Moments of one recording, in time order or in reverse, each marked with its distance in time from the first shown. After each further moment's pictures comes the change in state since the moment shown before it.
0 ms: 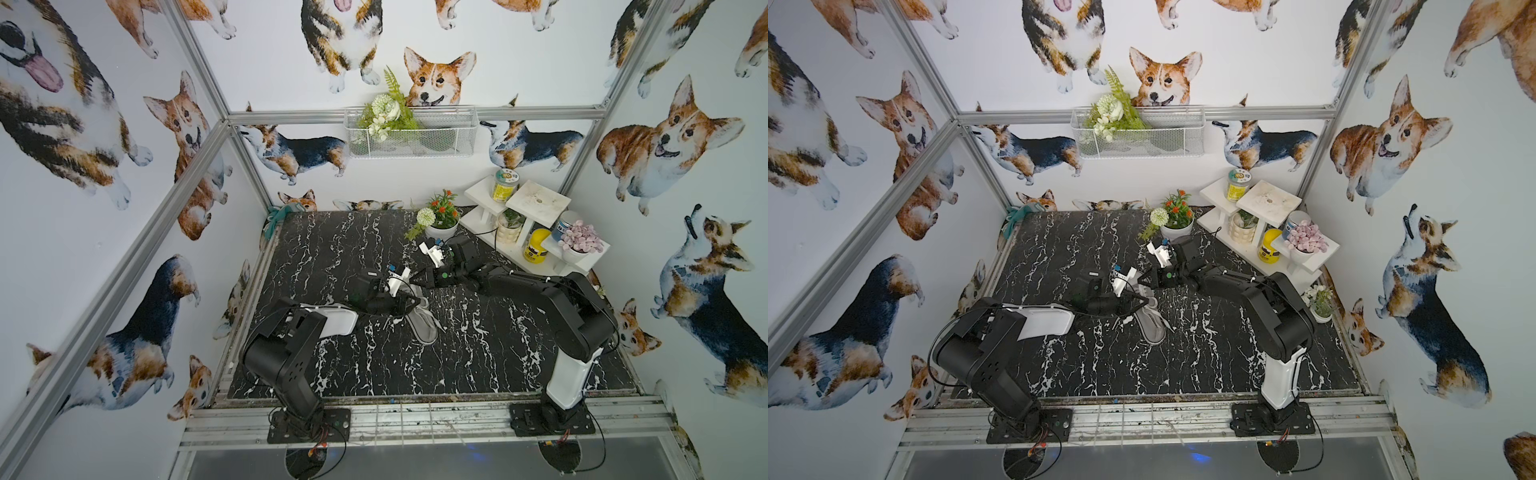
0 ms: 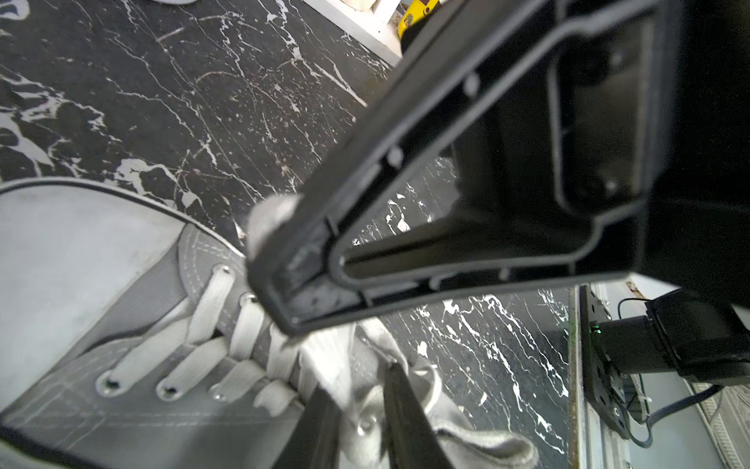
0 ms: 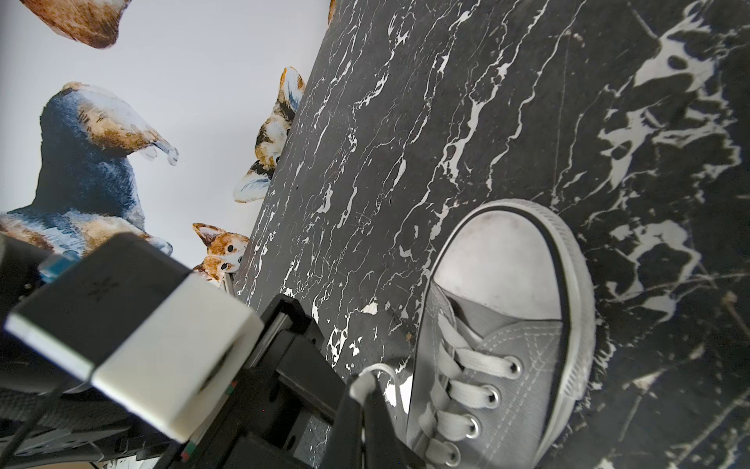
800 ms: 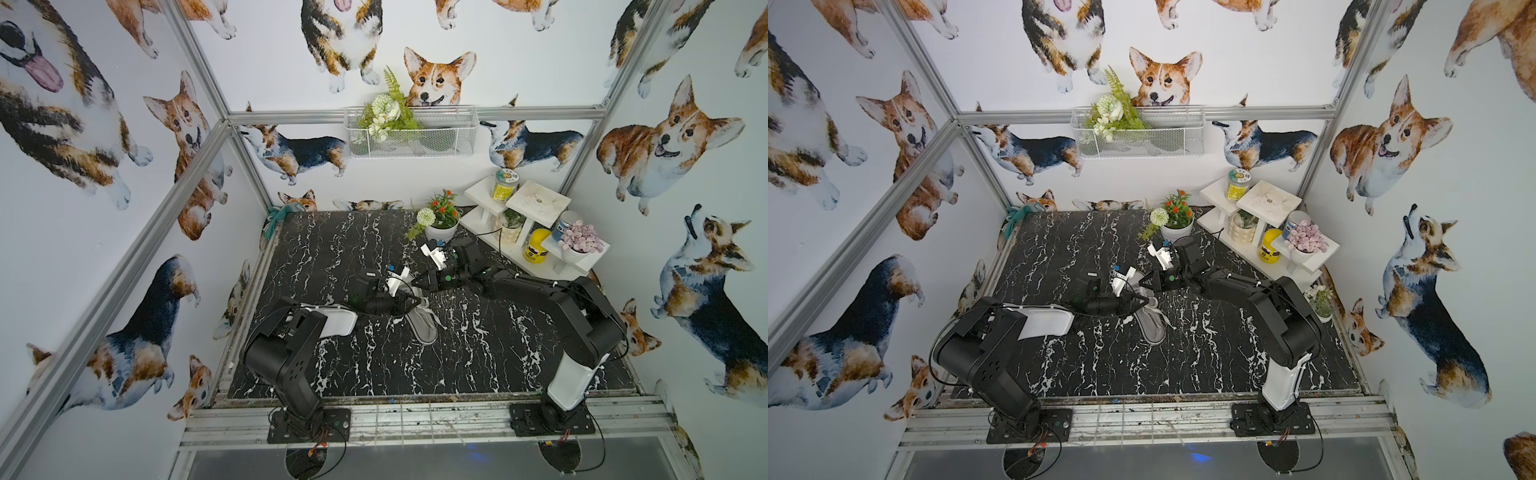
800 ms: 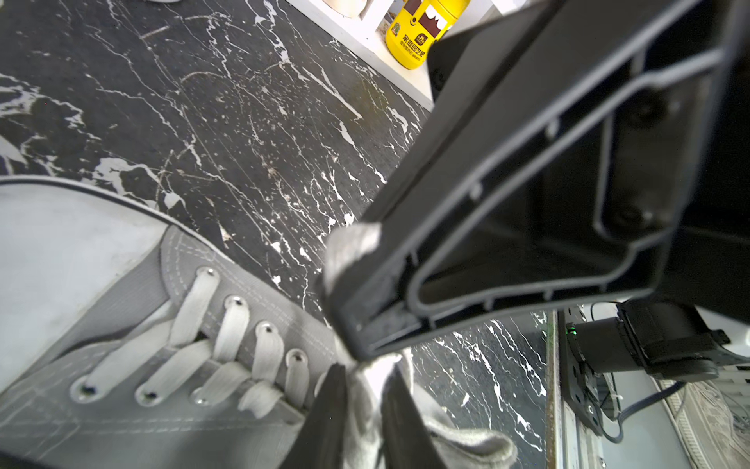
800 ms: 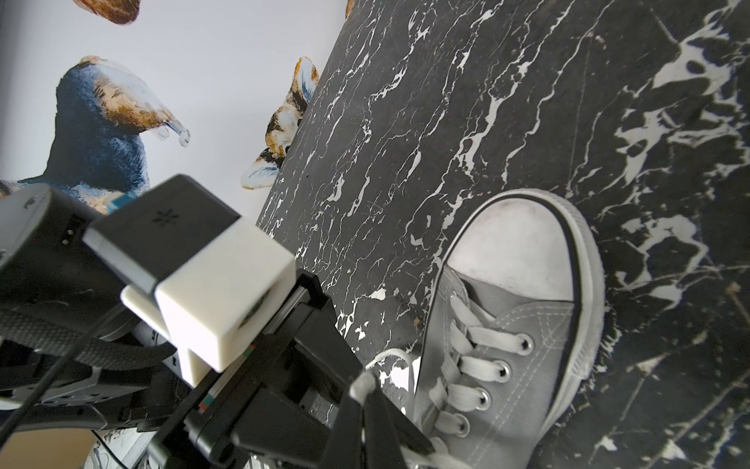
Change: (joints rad) left arm 0.005 -0.002 -0.012 0.042 0.043 -0.039; right arm 0.000 -0.056 -0.048 0.001 -0.023 -0.051
